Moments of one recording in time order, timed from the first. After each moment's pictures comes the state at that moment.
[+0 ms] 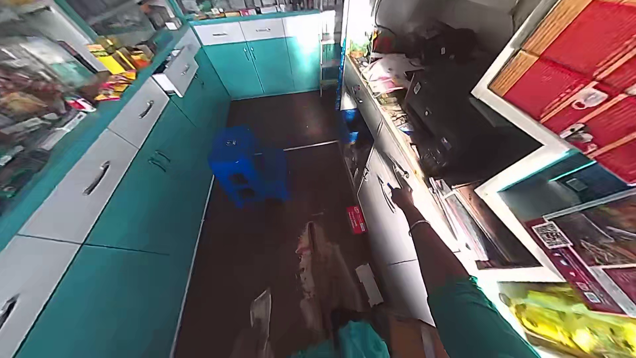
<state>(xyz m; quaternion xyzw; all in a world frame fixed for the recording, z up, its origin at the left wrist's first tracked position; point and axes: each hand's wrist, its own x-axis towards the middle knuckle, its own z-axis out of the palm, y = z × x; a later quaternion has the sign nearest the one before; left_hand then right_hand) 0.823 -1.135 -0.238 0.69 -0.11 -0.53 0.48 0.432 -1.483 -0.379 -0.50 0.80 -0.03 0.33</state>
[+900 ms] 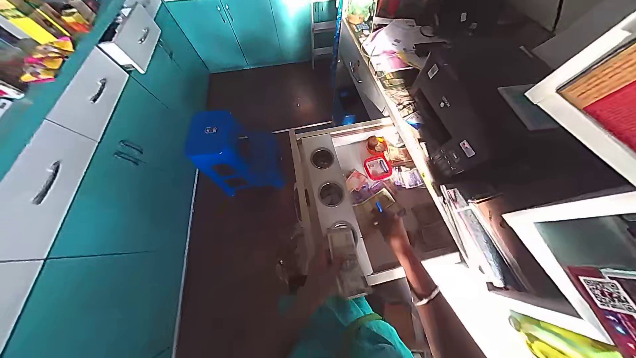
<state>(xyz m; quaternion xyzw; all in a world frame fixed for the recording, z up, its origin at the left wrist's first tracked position) 0.725 -1.341 -0.270 0.64 -0.45 -0.59 0.20 0.504 -1.414 -0.330 -0.51 0.74 -0.20 0.39</state>
